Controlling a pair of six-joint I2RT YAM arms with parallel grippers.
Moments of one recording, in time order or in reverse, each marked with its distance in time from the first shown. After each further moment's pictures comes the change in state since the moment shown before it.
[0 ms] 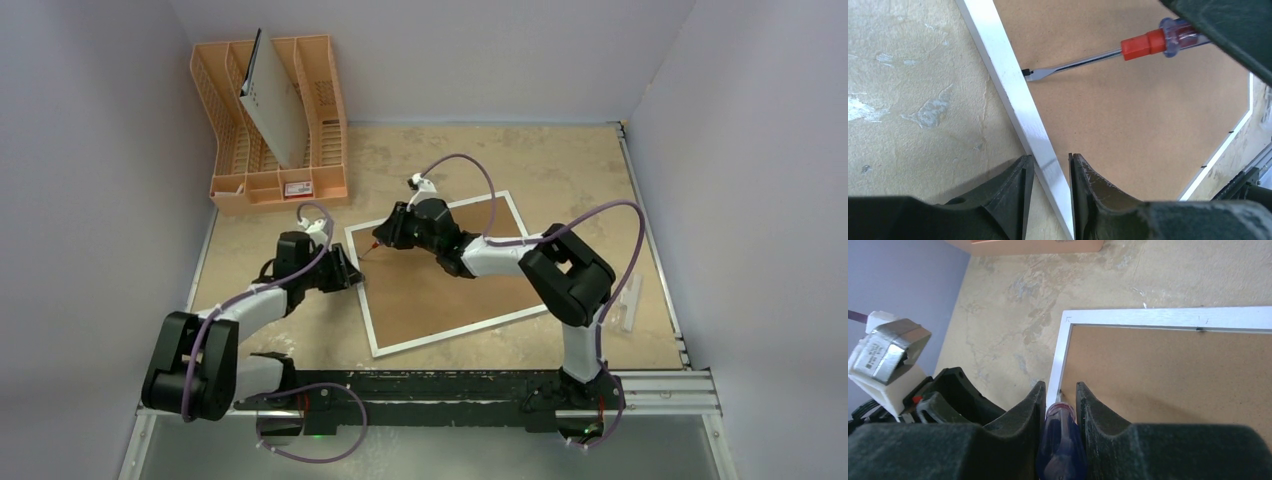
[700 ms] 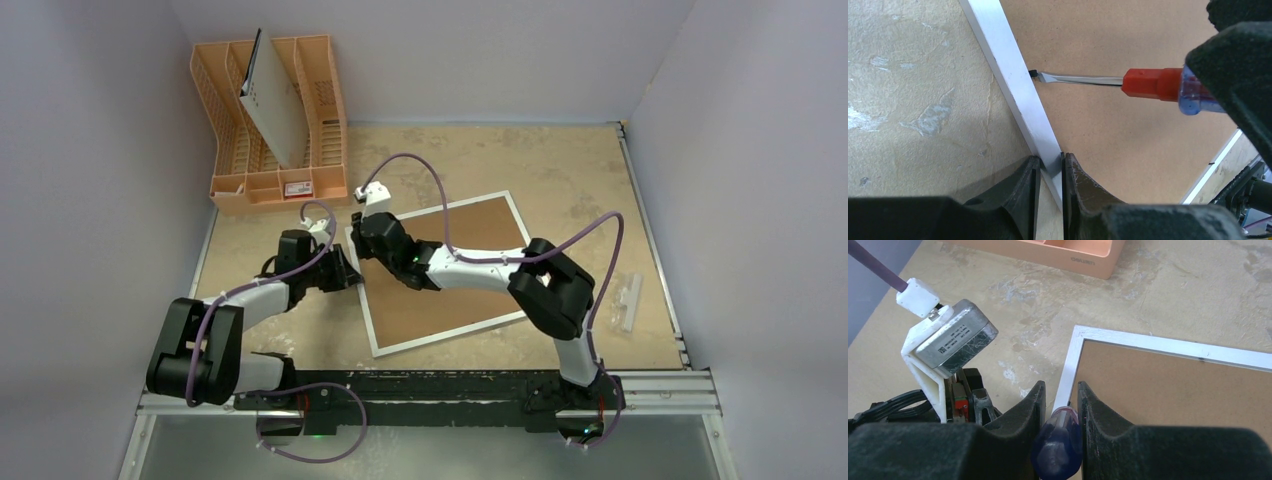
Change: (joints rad) left arm 0.007 0.055 0.019 0.004 0.023 0.031; right arm 0.217 0.041 0.234 -0.246 0.370 -0.280
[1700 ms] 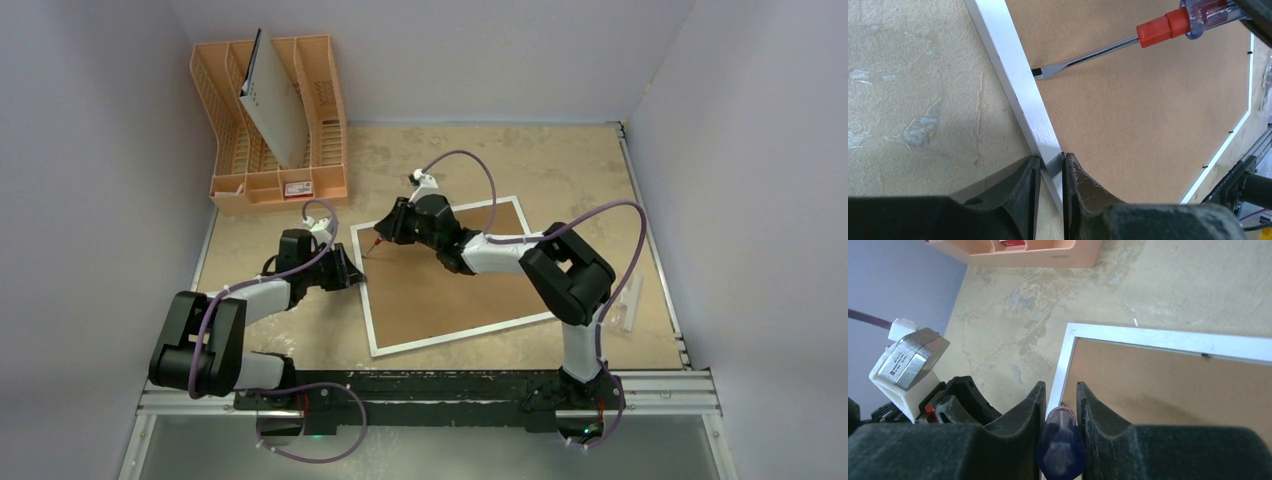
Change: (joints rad) left arm 0.002 0.038 0.000 0.048 0.040 0.000; right arm -0.249 -0.031 -0.245 0.285 -0.394 0.309
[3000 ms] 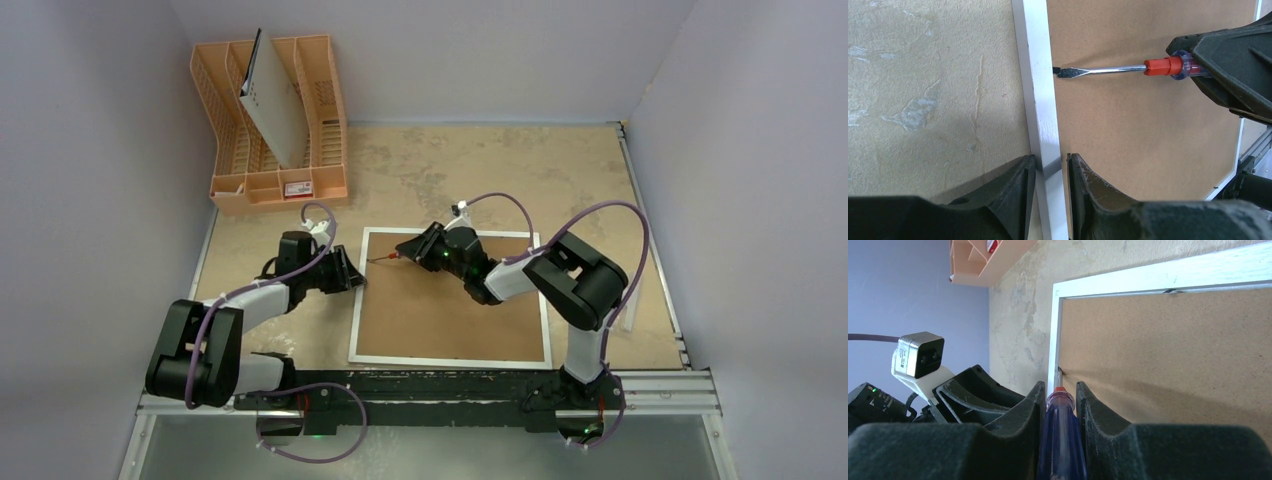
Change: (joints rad) left arm -0.009 -0.050 -0.010 -0.048 -0.019 -0.027; right arm -0.016 -0.068 -0.352 0.286 0.034 0.407
